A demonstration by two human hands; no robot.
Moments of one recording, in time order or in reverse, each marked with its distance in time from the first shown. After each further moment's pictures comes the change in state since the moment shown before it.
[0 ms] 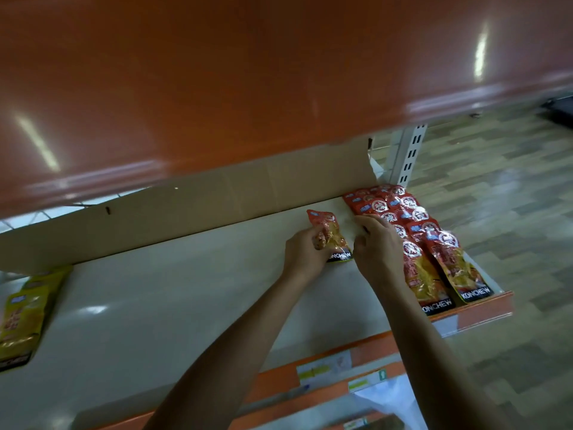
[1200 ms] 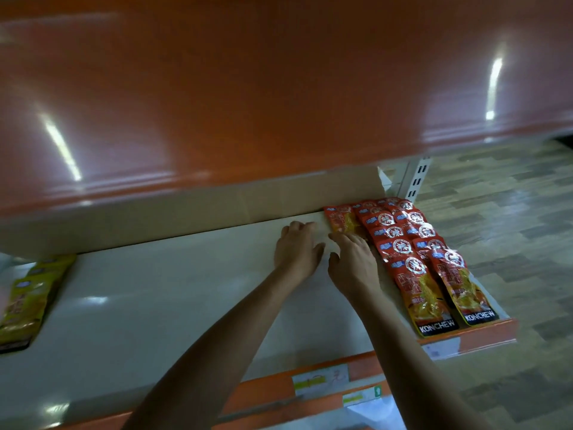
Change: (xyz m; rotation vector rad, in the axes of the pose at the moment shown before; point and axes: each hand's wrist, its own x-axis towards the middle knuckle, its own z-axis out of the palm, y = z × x) left_hand 0.017 -0.003 -0.018 0.478 0.054 0.116; right_hand -0.002 -0.021 0.024 -0.145 -0.235 -0.127
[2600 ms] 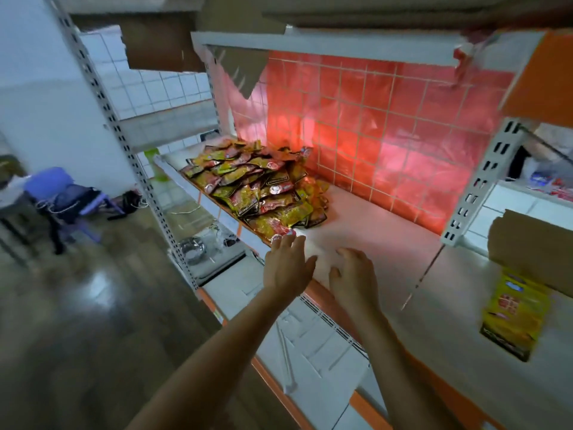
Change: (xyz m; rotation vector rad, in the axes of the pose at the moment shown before) left_hand -0.424 -0.552 -0.304 0.189 0.443 -0.880; right_hand -0.256 -0.587 0.344 0.226 -0.447 -0.691
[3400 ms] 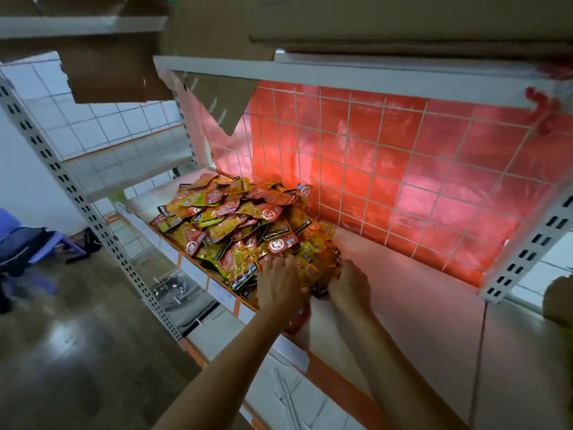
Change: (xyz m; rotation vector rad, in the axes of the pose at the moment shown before) left_hand 0.145 -0.057 0.007 0.054 -0.061 0.018; right_hand 0.151 -0.038 0.066 0.102 -0.072 0.367
